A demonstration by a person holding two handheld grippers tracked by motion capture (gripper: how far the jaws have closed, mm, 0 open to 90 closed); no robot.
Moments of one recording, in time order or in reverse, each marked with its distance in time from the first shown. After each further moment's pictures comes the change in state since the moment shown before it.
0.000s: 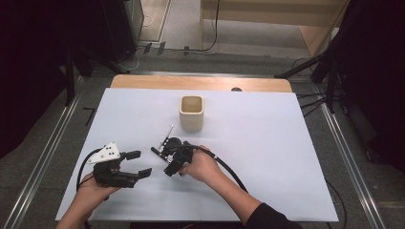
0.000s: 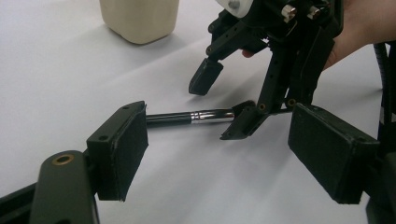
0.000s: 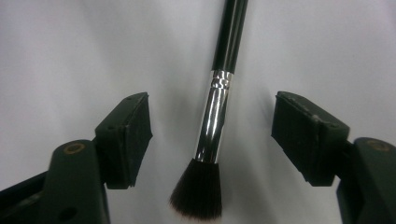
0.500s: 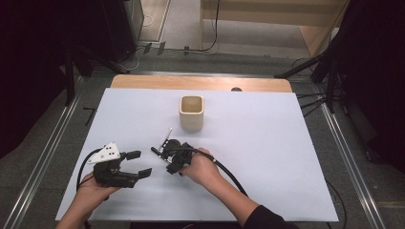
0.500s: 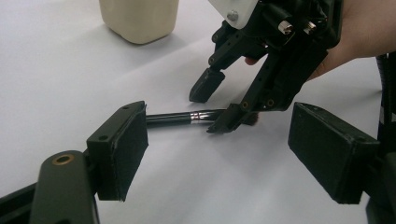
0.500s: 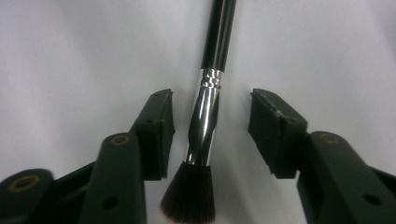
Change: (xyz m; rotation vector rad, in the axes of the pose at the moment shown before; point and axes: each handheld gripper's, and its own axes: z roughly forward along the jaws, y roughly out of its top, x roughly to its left) left arm 0.000 0.000 0.000 0.001 0.000 0.000; right arm 0.005 -0.002 0.004 -0.007 -0.075 0.006
